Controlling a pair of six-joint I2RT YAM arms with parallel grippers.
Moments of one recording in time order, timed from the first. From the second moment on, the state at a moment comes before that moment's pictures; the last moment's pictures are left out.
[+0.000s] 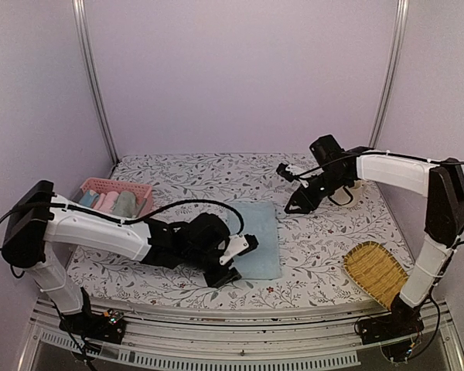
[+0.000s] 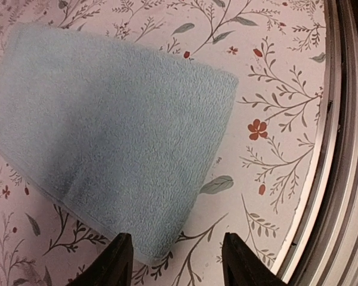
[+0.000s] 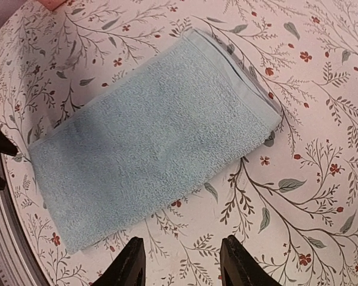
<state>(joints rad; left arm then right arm) -1.15 1.65 0.93 -0.17 -0.04 0.01 0.49 1.82 1.39 -0.65 -0.41 -0.37</state>
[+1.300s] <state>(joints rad) -1.03 2.01 1.21 -0.29 0.52 -0.14 0.98 1.39 0.81 -0.51 -0.31 -0.66</state>
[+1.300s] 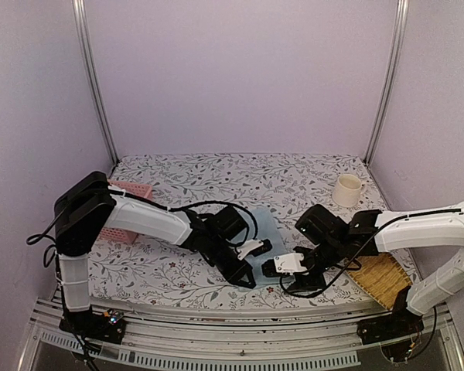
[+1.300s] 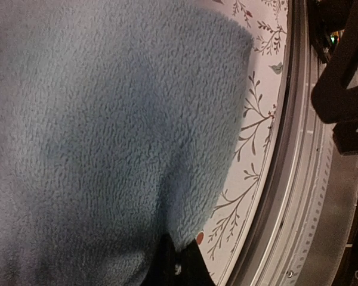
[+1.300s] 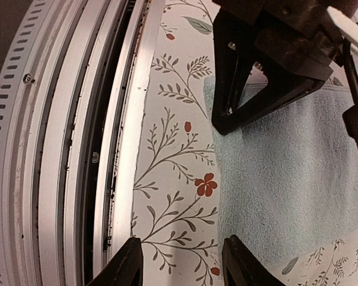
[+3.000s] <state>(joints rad) -0.87 2.08 1.21 -0.24 0.78 -0.19 0.66 2.07 1.21 -0.83 -0.87 -0.81</state>
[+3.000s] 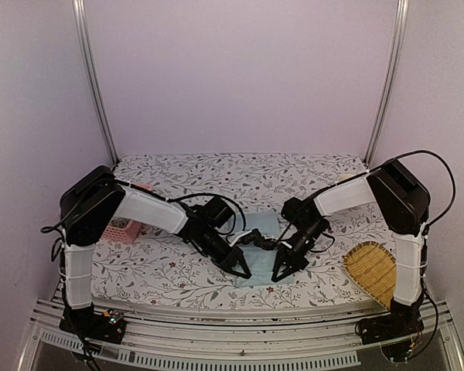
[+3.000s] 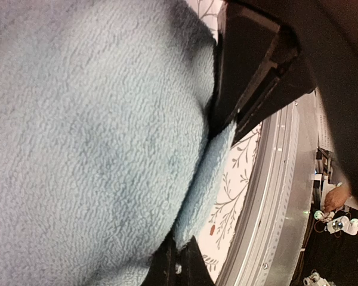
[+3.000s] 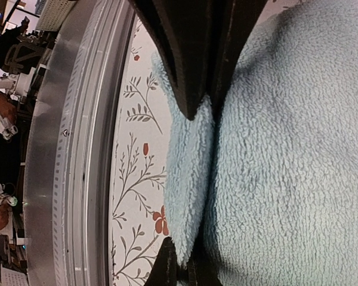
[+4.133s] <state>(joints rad) -1.24 1.80 1.12 -0.15 -0.02 0.32 0.62 2.29 1.39 -1.09 -1.02 -0.72</state>
